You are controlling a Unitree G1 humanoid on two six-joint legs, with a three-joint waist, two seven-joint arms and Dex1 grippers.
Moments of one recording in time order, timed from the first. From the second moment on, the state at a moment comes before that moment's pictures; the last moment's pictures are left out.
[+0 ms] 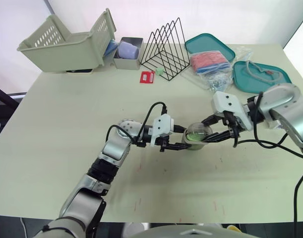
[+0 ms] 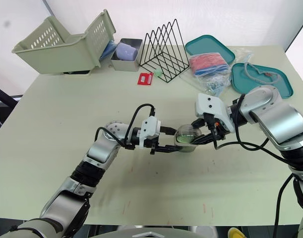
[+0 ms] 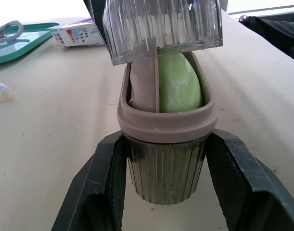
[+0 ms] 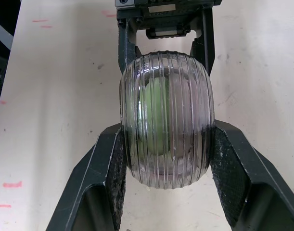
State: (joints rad) left arm -0.52 0.37 -0.33 0.11 -0.19 0.08 -1.21; right arm -0.78 -0.93 0.34 -0.34 0.36 0.86 1.37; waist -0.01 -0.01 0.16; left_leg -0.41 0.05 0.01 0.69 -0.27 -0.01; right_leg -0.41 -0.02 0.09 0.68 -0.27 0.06
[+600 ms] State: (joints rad) left arm -0.52 0.37 -0.33 0.11 -0.18 0.08 -1.20; right arm -0.88 -0.95 0.44 -0.39 0.28 0.93 1.37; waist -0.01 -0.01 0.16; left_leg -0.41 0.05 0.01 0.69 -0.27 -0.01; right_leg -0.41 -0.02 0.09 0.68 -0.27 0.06
